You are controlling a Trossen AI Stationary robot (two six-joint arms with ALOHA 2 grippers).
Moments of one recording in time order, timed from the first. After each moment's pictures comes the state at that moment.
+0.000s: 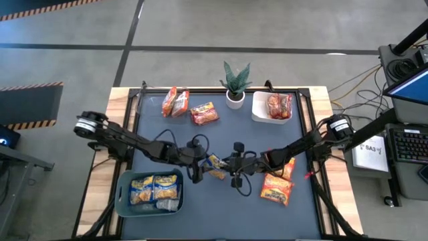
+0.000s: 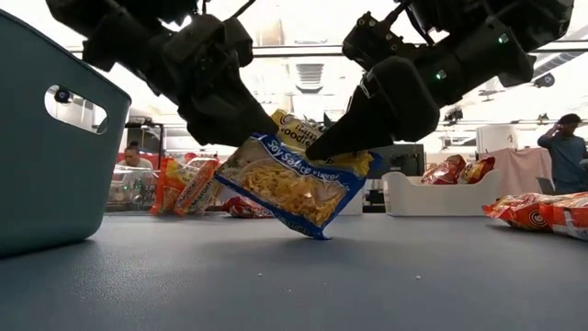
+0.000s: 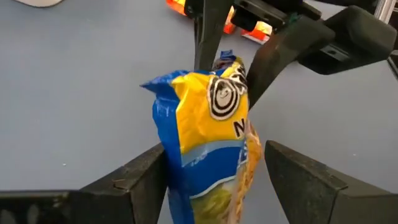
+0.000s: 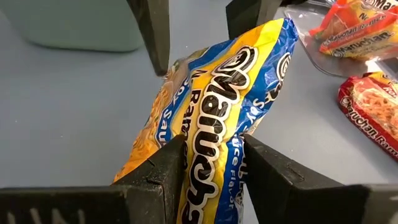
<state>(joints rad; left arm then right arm) -0.21 1.57 0.73 0.25 -0.20 -0.35 0.28 1.75 0.78 0.46 0.39 0.02</state>
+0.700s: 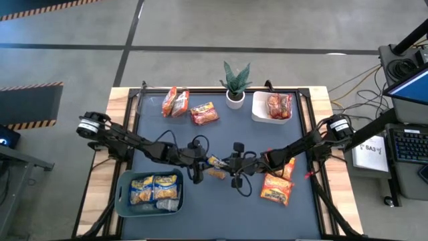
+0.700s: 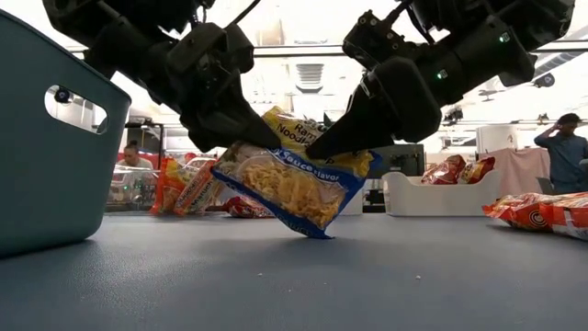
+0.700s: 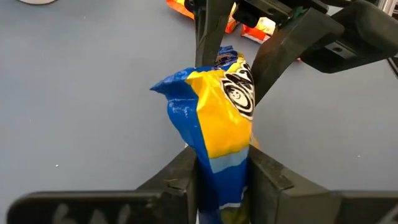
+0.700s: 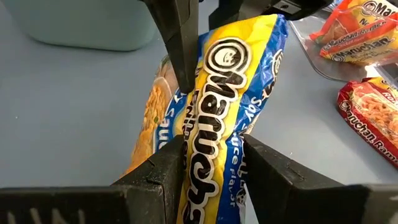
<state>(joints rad) -0.21 1.60 0.71 0.32 -0.20 -0.36 0.29 1.75 0.78 0.47 0.39 0.00</state>
